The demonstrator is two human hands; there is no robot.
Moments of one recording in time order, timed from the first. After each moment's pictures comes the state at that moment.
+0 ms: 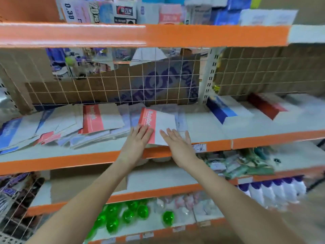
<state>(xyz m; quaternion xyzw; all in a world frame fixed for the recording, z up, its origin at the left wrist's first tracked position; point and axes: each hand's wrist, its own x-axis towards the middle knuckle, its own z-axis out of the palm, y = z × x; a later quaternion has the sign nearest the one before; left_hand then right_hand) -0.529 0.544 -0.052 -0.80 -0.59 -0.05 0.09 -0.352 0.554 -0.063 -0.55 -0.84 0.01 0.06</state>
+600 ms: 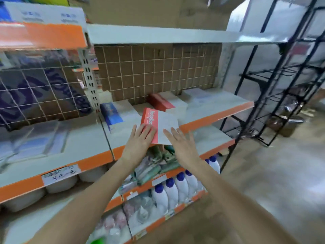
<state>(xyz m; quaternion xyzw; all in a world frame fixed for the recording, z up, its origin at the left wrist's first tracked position) -0.110 0.584 -0.048 -0.90 -0.40 -0.09 0.14 0.059 0.527 -0.053 -0.70 -0.71 -0.06 0.05</state>
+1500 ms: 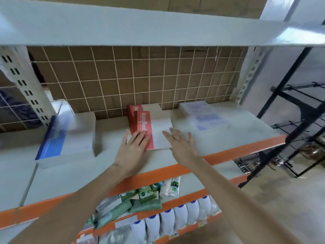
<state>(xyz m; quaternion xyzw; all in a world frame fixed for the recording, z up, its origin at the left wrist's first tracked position) 0.076 0.766 -0.085 -0.84 -0.53 0.02 0.10 0.272 0.760 -0.073 -0.63 -0.77 0.05 -0.03</state>
